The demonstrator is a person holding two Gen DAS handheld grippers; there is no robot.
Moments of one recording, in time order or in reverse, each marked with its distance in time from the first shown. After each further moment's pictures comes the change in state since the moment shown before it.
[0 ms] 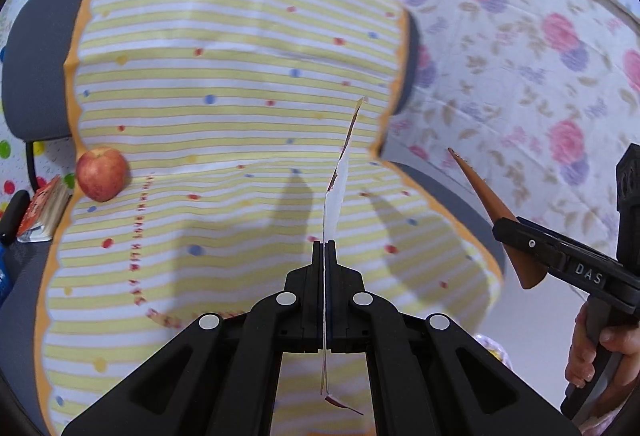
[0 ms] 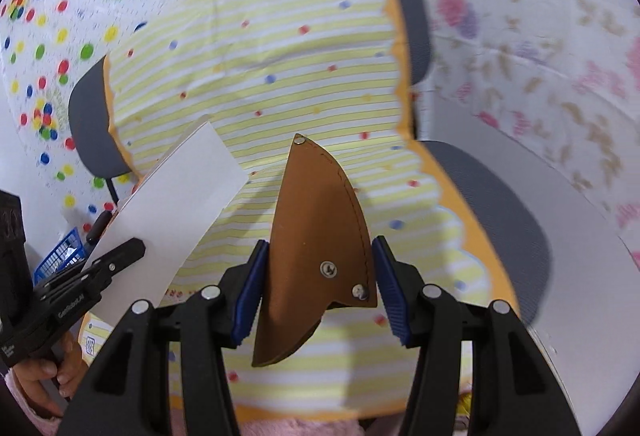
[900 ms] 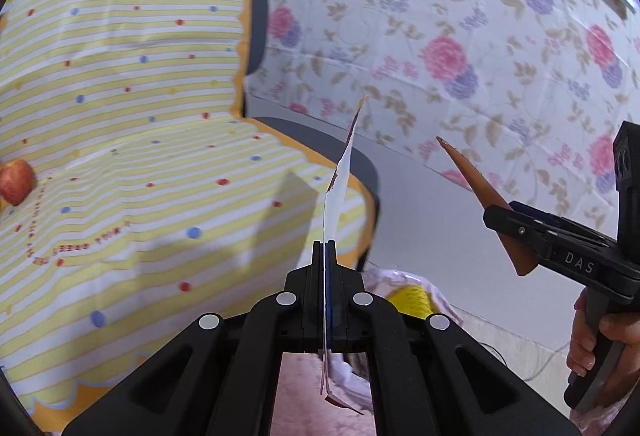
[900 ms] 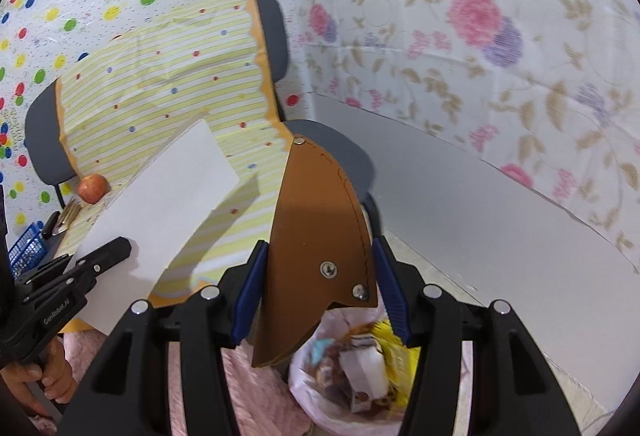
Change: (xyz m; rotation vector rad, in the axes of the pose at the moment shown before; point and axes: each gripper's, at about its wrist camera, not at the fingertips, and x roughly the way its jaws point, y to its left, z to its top) left arm -0.022 -0.125 -0.082 0.220 0.061 -0.258; right arm -0.134 -0.072 -0.117 0.127 -0.083 -0.289
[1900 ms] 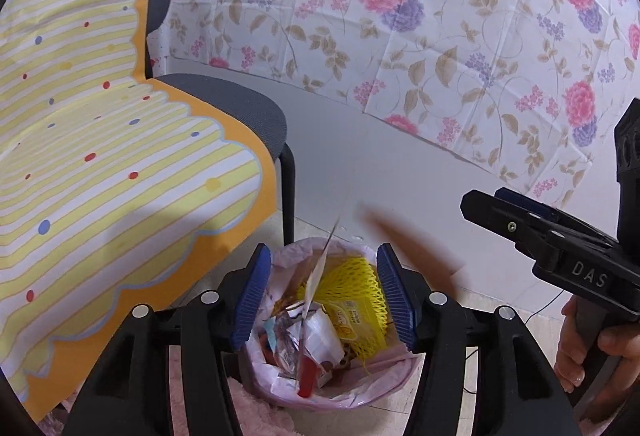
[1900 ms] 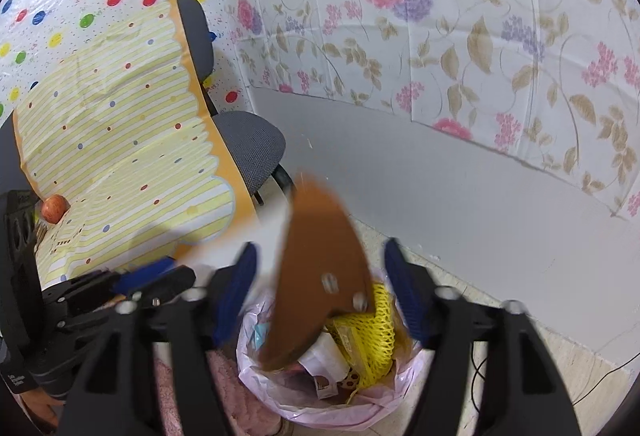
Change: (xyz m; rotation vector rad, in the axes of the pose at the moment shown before) left arm 0.080 -0.070 -0.011 0.071 0.149 -0.149; right arm 0.001 -0.078 -0.032 0.137 0.021 -0.097
